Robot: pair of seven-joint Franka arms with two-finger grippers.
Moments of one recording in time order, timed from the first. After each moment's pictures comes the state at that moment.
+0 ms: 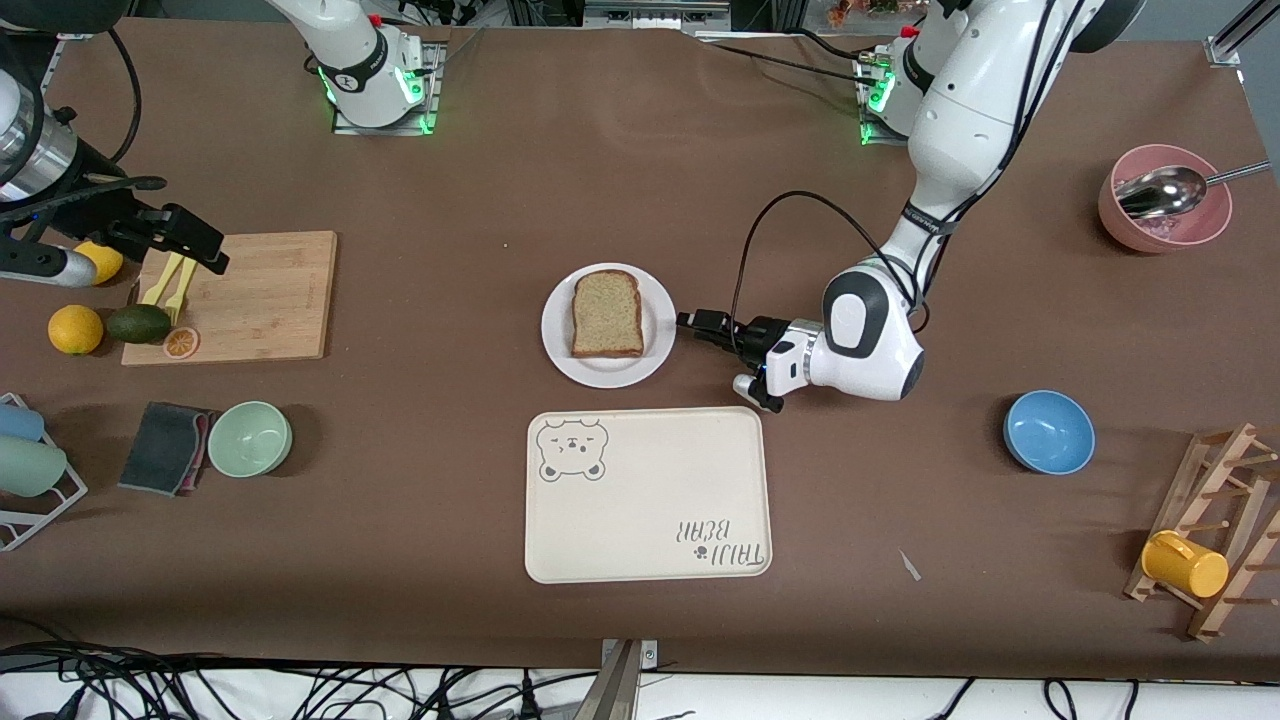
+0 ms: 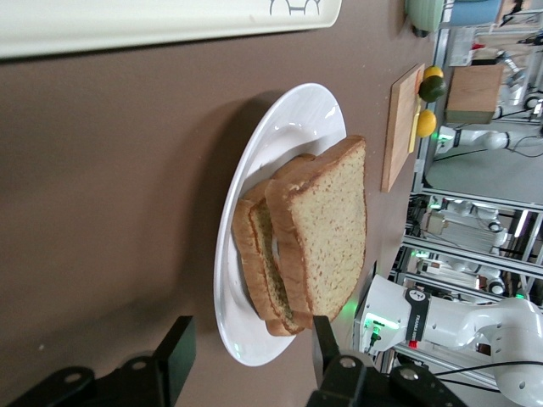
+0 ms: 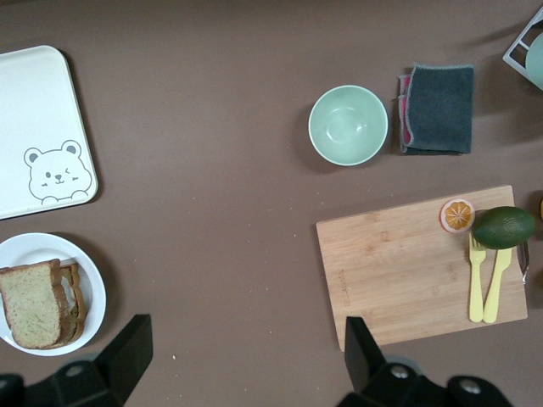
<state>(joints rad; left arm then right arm) -0.32 0.76 -0.09 -1.76 -1.25 1.99 0.72 0.07 0.01 0.01 -1.64 0.02 1.68 0.23</state>
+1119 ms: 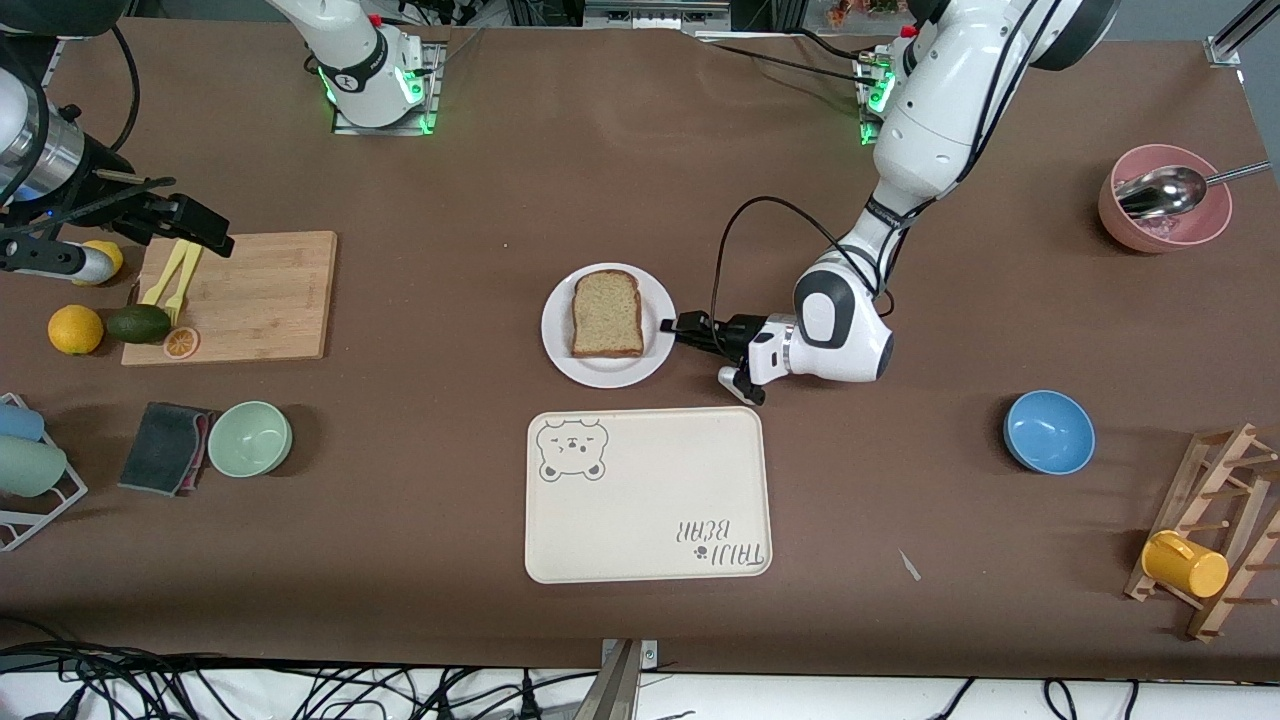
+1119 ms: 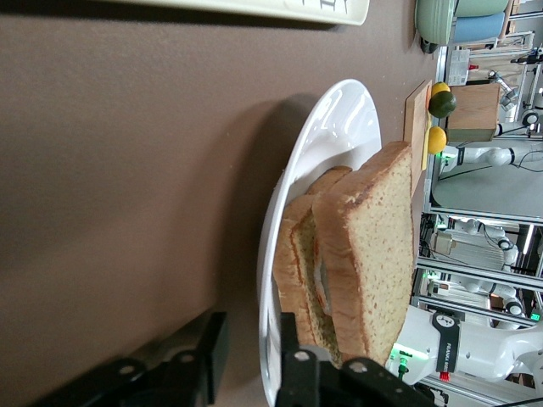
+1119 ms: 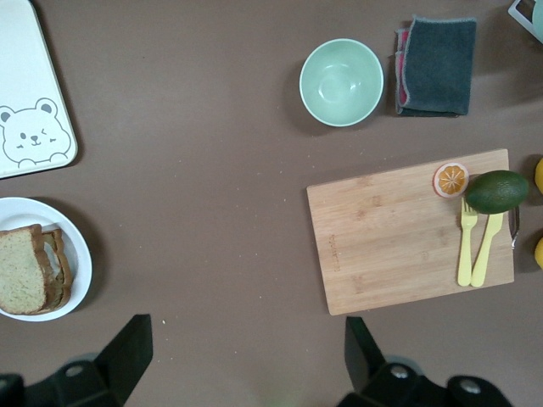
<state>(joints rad) -0.38 0.81 -0.09 -1.77 -1.37 2.10 0.85 0.07 0.01 0.00 -1.64 0.02 1.58 0.22</state>
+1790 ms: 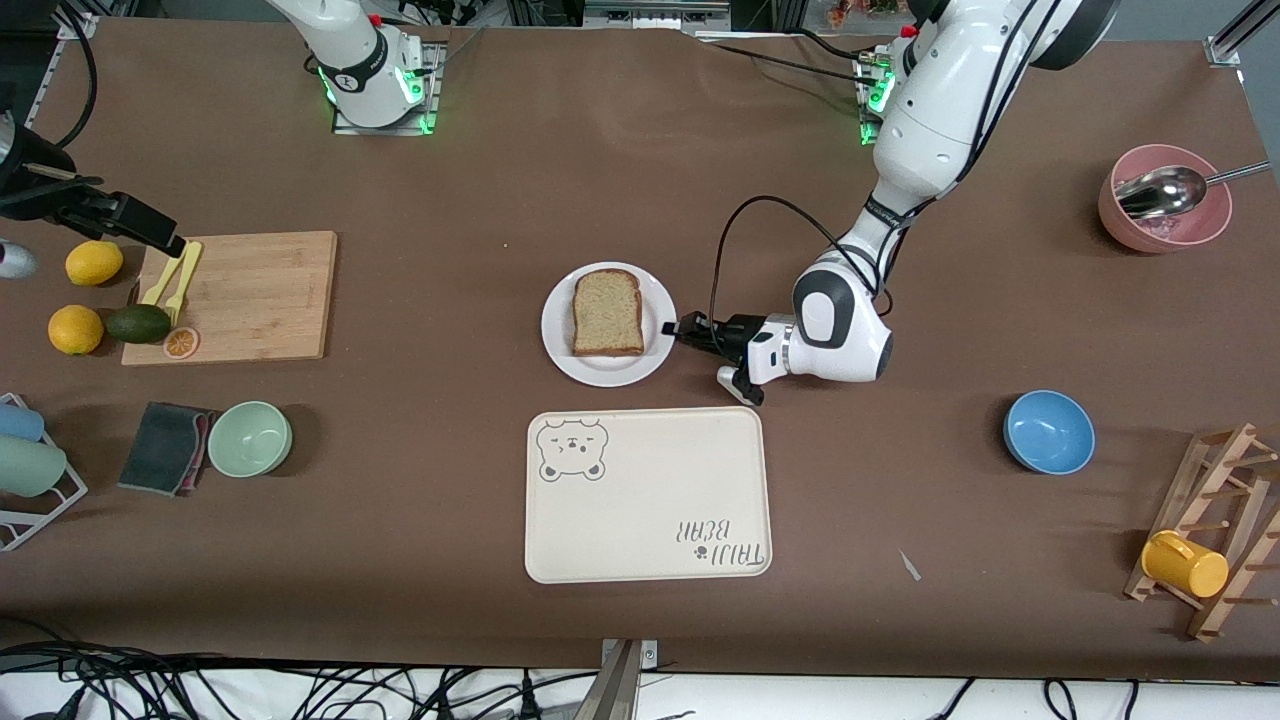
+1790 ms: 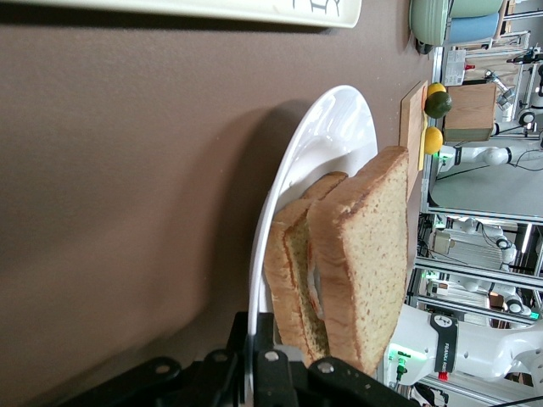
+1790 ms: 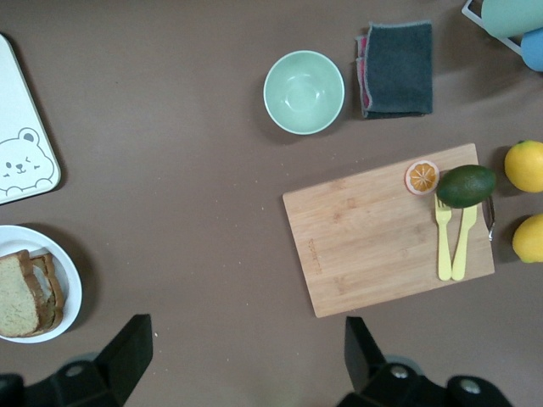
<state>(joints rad) -0.38 0.81 -0.10 -1.77 -1.37 2.10 0.85 0.06 0.01 -0.07 -1.61 0.02 1.56 0.21</state>
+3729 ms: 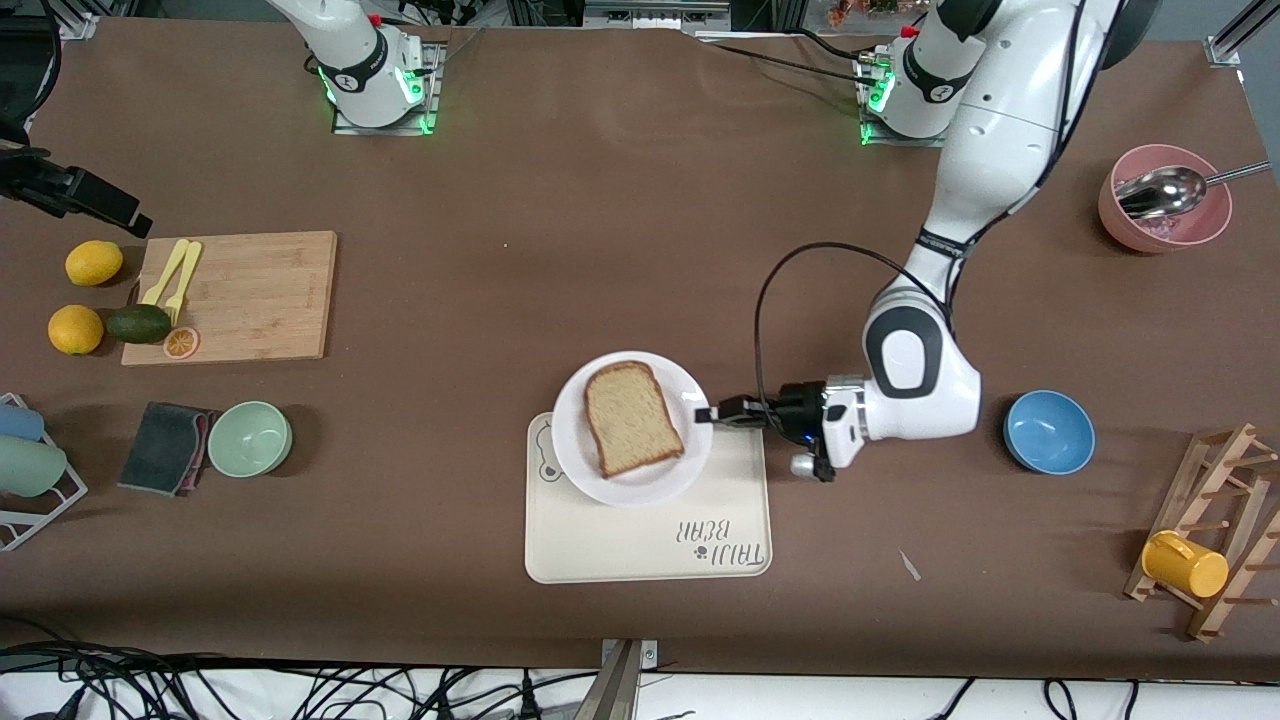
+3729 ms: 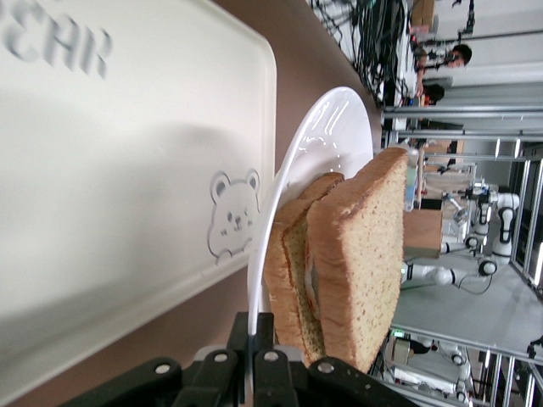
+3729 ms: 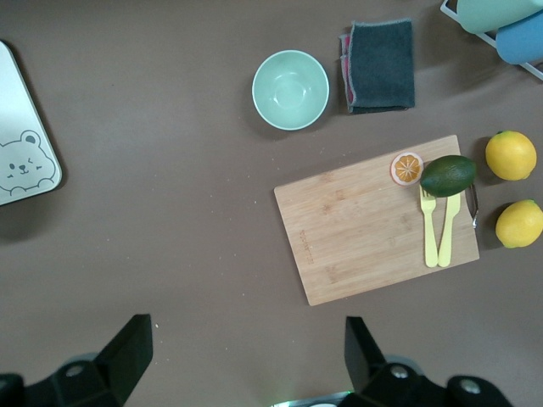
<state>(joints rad) -0.23 0.82 -0.06 -1.48 -1.37 2.08 0.56 0.06 0.00 -0.09 -1.54 0.02 1.49 0.21</state>
